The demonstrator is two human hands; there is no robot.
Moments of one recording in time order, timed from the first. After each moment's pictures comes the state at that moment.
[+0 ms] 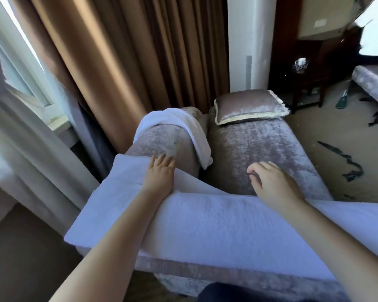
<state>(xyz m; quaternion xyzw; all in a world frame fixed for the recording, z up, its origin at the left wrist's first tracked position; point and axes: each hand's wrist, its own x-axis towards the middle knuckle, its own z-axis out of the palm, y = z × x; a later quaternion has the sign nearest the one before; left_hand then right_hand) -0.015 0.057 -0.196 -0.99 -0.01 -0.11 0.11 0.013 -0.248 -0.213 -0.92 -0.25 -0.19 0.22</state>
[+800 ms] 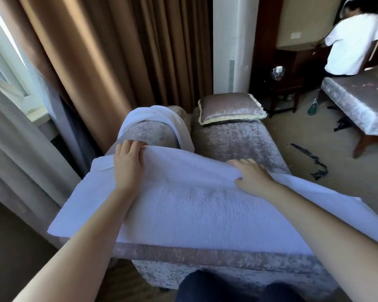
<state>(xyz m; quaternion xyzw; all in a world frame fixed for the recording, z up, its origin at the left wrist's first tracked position) -0.045 0.066 -0.178 -0.88 -0.04 -0.45 -0.14 0.021 -0.256 -0.199 -0.96 -0.23 0.03 0.15</state>
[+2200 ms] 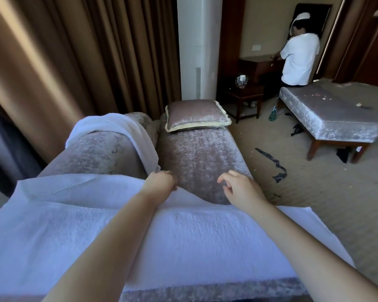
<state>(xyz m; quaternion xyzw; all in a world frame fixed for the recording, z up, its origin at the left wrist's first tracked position) 0.054 -0.084 -0.208 -0.99 0.15 -0.01 0.09 0.045 -0.339 -0.219 -0.95 -0.22 -0.10 0.18</state>
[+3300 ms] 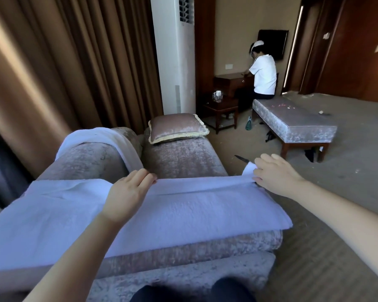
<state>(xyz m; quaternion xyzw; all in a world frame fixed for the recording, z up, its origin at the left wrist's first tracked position) -0.079 -0.083 -0.164 -0.87 0.28 -0.41 0.02 -0.033 -0.490 -0.157 -0.89 -0.26 -0.25 -0.26</state>
